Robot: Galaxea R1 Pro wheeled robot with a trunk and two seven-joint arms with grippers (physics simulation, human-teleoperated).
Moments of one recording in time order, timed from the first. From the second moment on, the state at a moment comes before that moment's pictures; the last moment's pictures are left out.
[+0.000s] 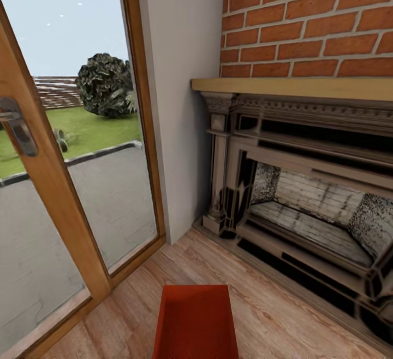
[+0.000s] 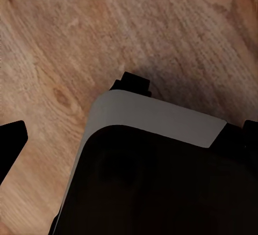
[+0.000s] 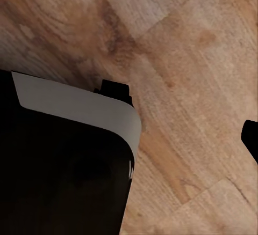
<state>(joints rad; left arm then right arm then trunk) -0.22 -0.02 -0.05 -0.01 0.38 -0.04 0.14 -0.20 -0.01 0.25 0.03 0.00 -0.12 -0.06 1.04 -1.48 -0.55</state>
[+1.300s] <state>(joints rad) -0.22 -0.02 -0.05 -0.01 0.38 -0.04 0.14 -0.20 -0.01 0.25 0.03 0.00 -0.12 -0.05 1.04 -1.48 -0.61</state>
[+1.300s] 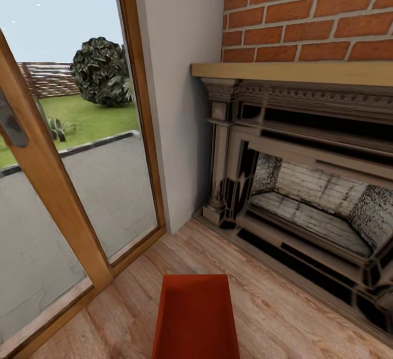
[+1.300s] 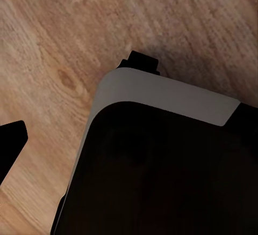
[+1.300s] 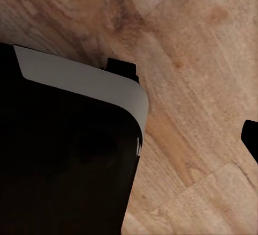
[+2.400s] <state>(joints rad) -0.22 -0.02 -0.05 -0.01 0.38 -0.04 0.14 -0.20 -0.01 0.25 0.03 0.00 -0.12 -0.05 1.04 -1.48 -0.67</state>
